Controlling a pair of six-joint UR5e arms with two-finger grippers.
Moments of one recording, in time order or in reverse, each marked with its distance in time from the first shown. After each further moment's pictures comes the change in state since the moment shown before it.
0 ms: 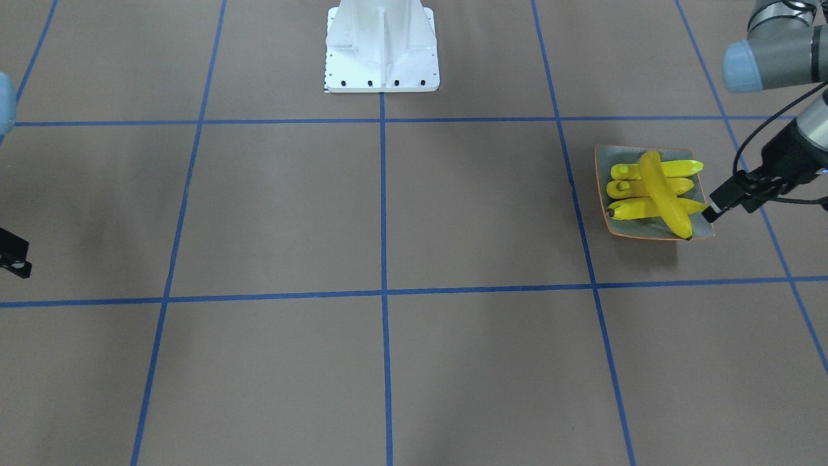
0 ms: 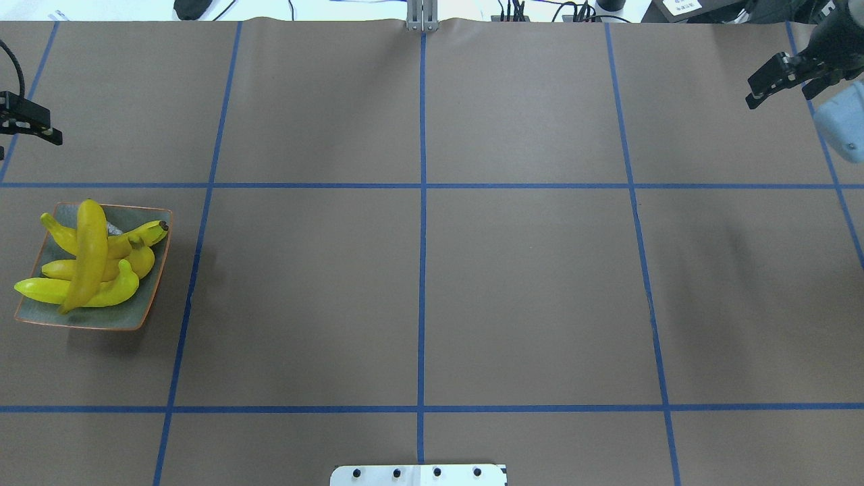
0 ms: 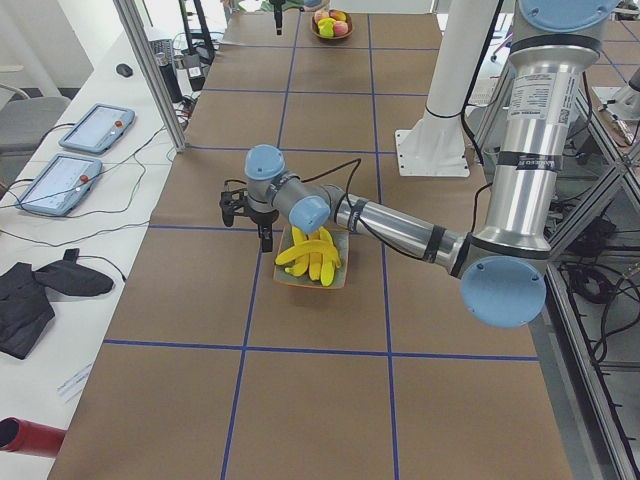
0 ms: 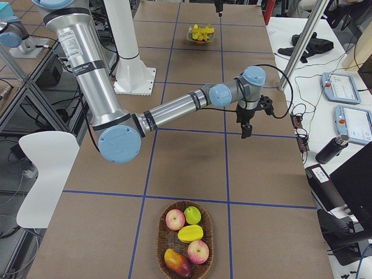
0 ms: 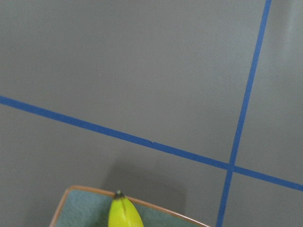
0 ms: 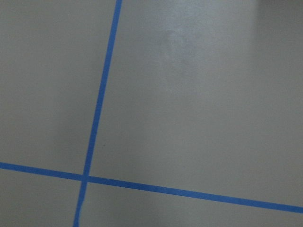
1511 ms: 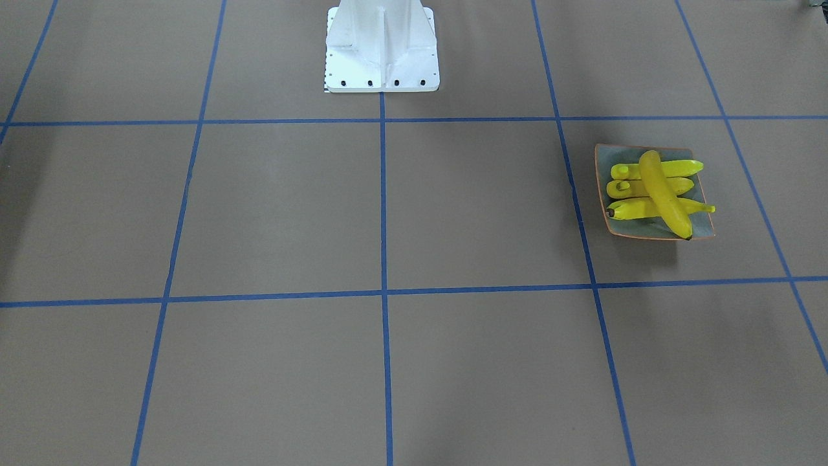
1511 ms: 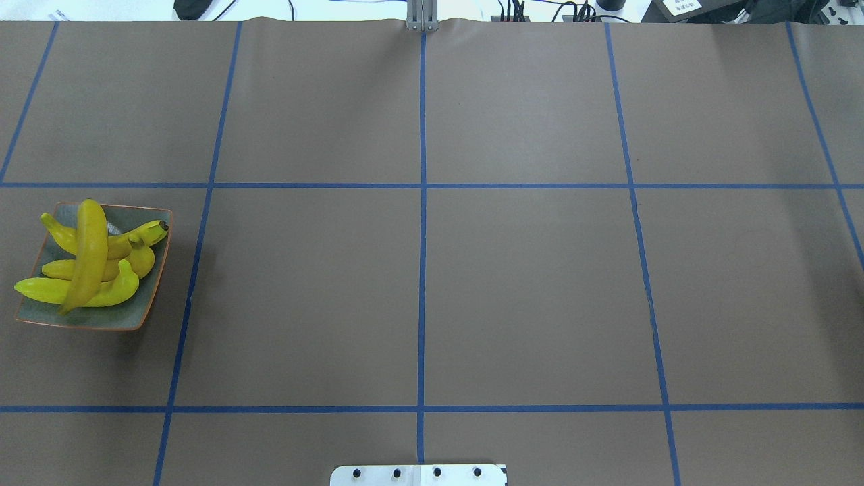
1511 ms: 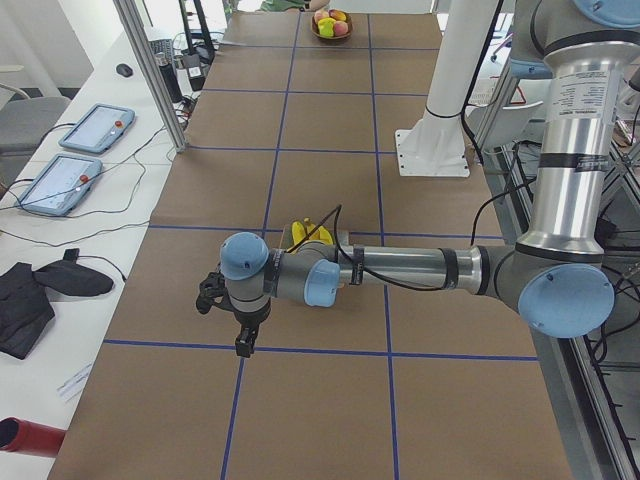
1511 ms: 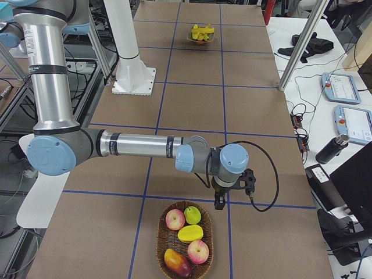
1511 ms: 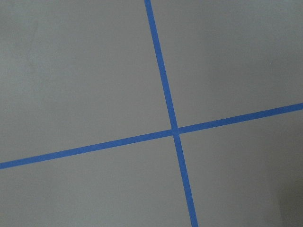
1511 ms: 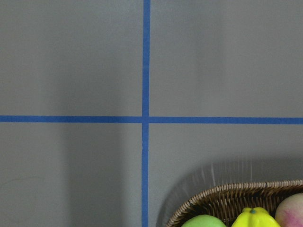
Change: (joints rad) left arm -0.279 0.094 0.226 0.083 -0.007 0.774; right arm 0.319 -0.292 -0.099 -0.005 0.133 -0.257
